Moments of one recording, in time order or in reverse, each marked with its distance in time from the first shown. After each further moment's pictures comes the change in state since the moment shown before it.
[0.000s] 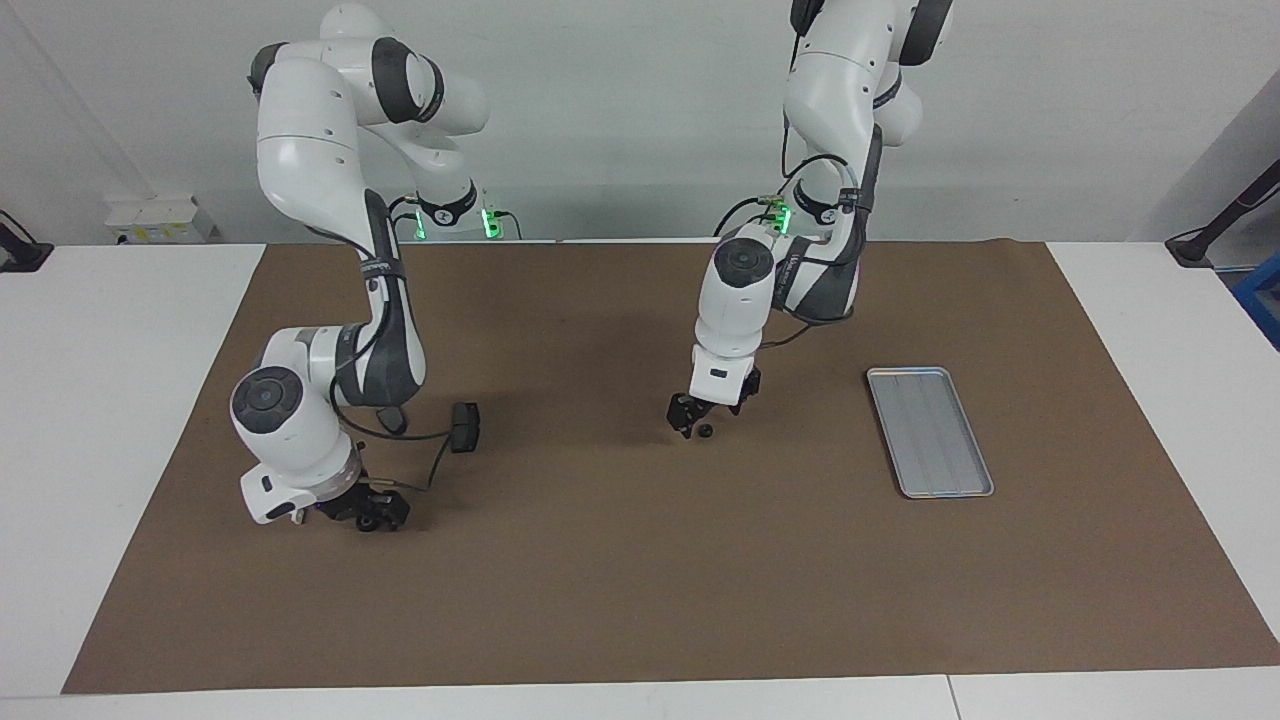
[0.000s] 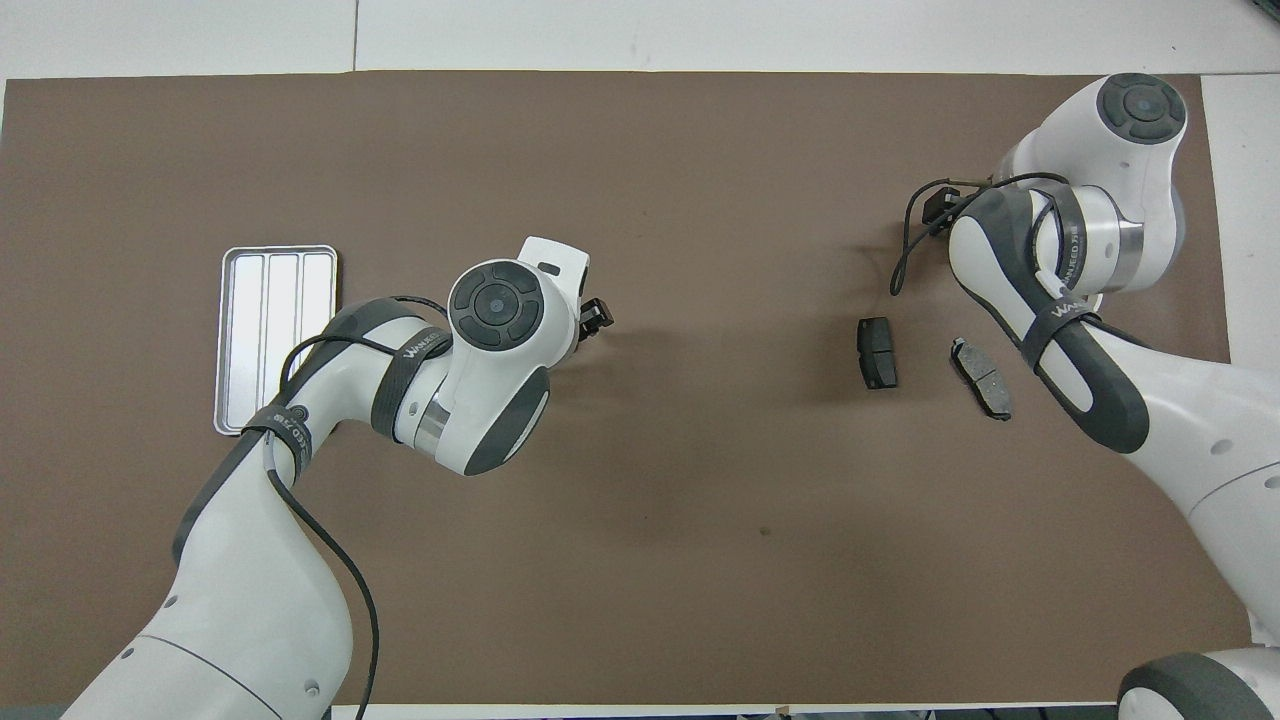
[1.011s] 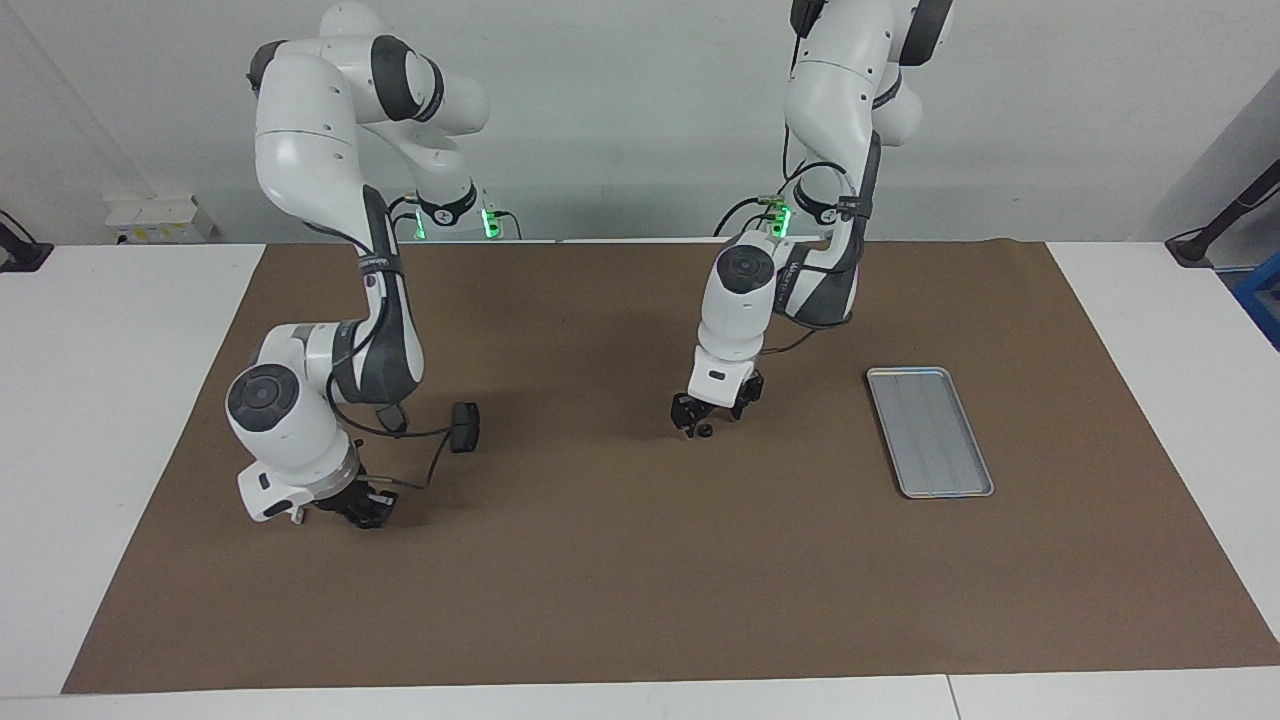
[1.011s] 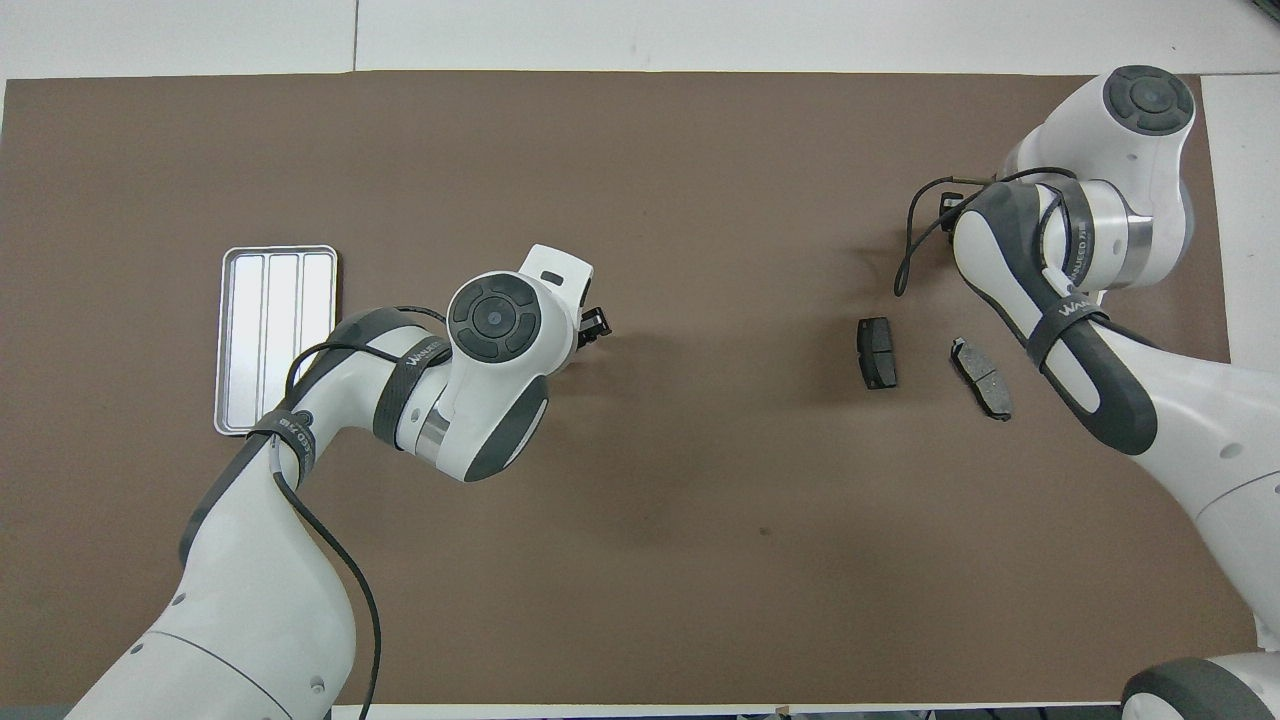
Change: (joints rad) left arm 0.000 0.001 -0.001 -0.028 0.000 0.057 0.059; right arm -0.001 -0.011 0.005 0.021 0.000 -0.072 0.001
